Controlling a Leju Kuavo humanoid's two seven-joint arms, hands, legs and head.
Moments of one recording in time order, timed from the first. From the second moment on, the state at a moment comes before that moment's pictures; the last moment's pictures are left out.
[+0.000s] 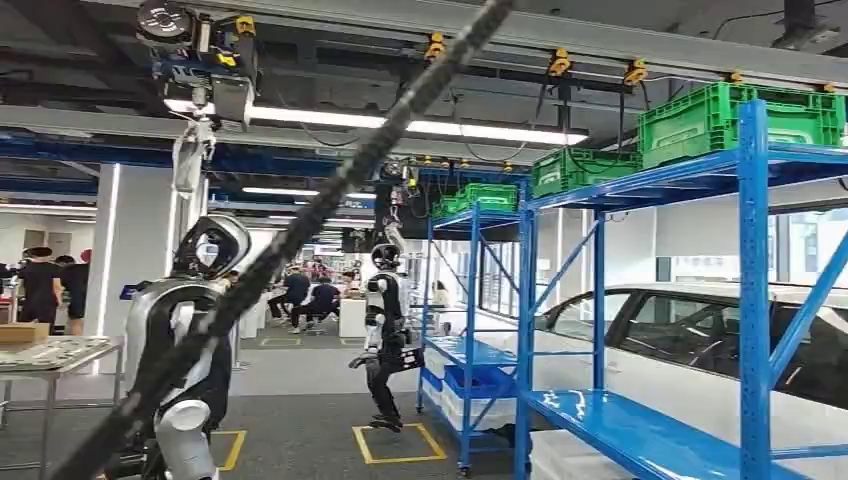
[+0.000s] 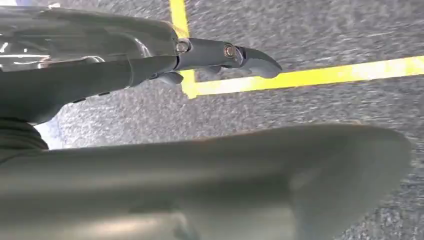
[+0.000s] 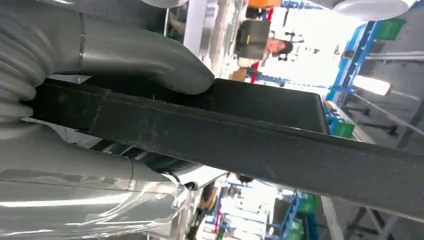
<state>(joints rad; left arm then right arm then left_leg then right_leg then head) -0.07 0.01 1.35 -0.24 -1.15 -0.01 -0.31 -0.40 0.02 0.84 -1.57 -0.16 0.49 -0.49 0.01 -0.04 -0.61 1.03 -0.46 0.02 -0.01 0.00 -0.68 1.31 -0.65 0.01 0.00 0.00</state>
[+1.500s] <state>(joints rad) -0.07 -0.01 1.36 -0.24 -1.15 -0.01 -0.32 -0.40 0.00 0.84 -1.58 -0.16 0.50 -0.48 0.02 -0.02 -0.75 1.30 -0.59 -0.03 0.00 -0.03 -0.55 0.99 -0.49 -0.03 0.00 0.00</state>
